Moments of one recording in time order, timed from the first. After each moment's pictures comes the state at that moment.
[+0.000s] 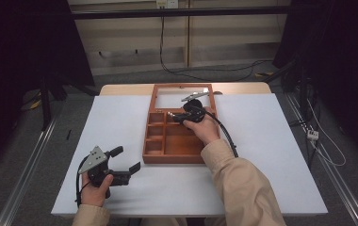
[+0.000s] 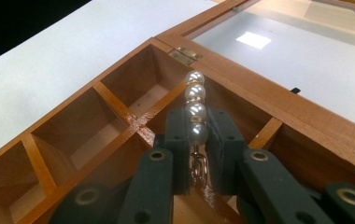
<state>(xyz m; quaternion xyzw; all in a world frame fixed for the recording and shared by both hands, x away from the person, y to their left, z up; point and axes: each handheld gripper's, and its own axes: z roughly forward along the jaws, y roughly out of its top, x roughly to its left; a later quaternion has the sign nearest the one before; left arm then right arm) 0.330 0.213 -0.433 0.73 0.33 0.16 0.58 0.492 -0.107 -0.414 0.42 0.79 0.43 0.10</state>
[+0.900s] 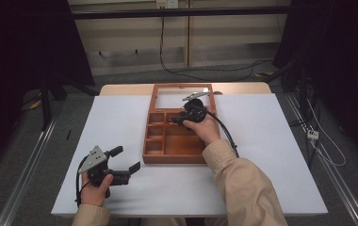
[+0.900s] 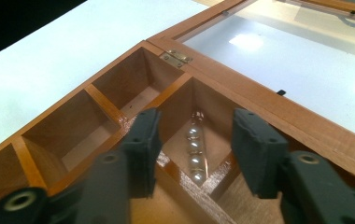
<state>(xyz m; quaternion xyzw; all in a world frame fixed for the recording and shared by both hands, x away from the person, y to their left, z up) 0.332 0.214 -0.433 0.73 0.33 0.16 0.58 0.491 -0.111 -0.410 0.42 0.79 0.43 0.11</state>
